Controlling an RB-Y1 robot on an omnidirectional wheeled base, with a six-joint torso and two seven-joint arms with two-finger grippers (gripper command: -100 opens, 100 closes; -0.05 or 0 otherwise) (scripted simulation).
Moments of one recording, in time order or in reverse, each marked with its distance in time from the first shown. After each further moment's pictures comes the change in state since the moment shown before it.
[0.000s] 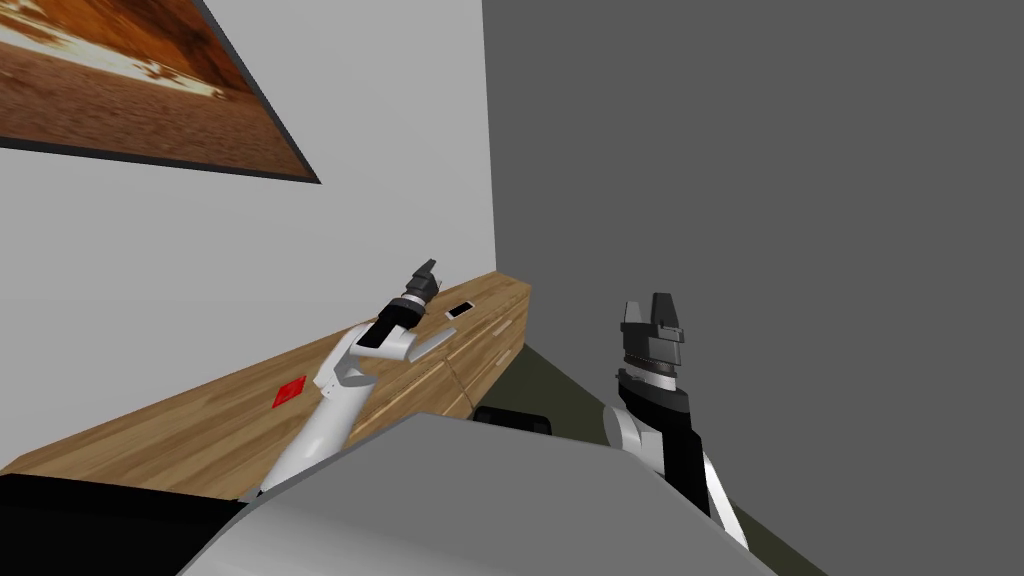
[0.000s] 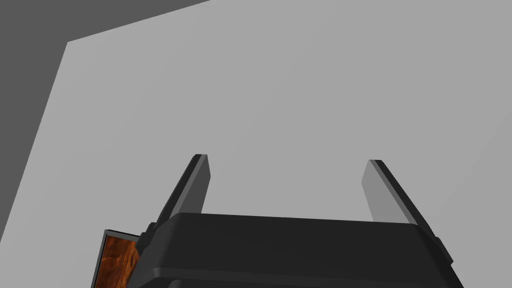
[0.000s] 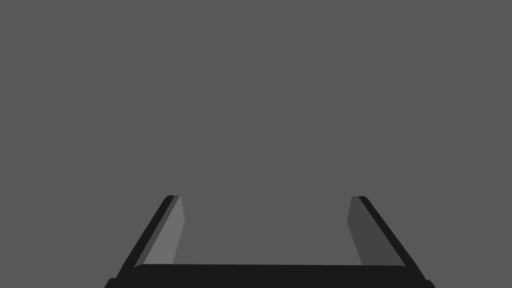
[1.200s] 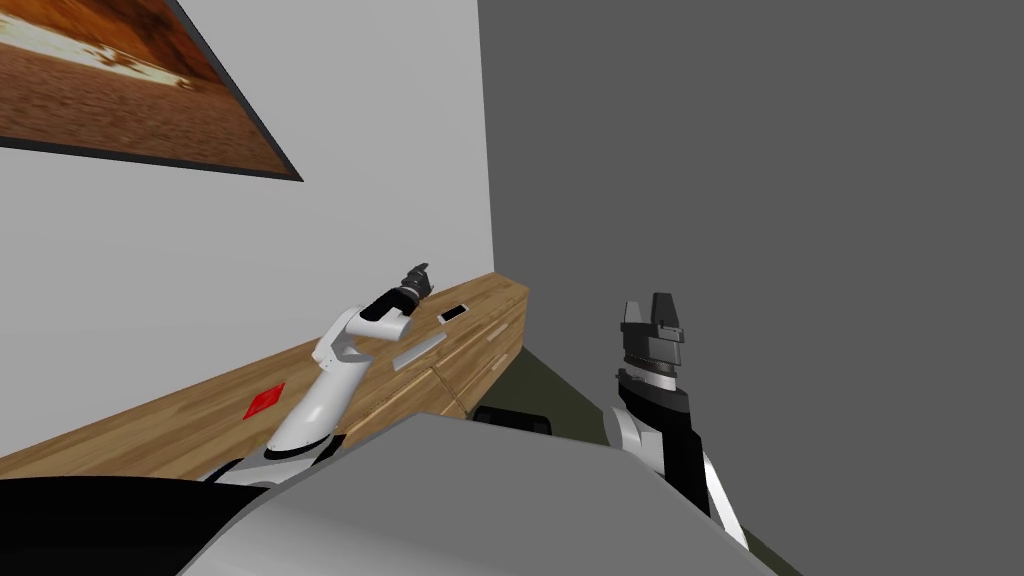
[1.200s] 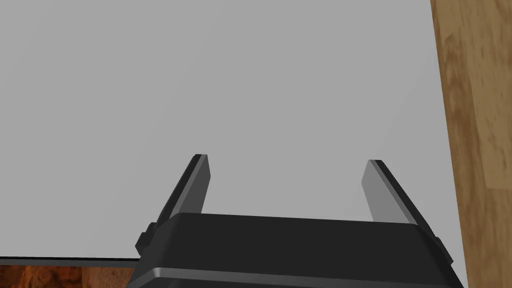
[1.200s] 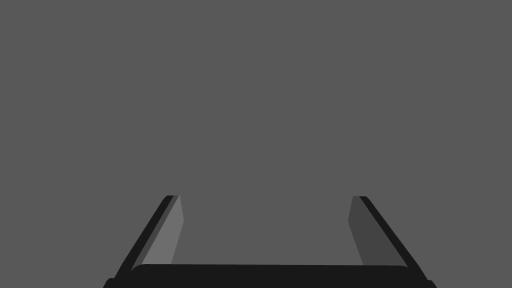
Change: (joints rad) left arm -0.124 0.123 0.056 0.113 0.086 0.334 0.117; right arm 0.000 0.000 0.000 0.000 0.000 0.000 0.000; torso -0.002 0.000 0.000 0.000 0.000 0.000
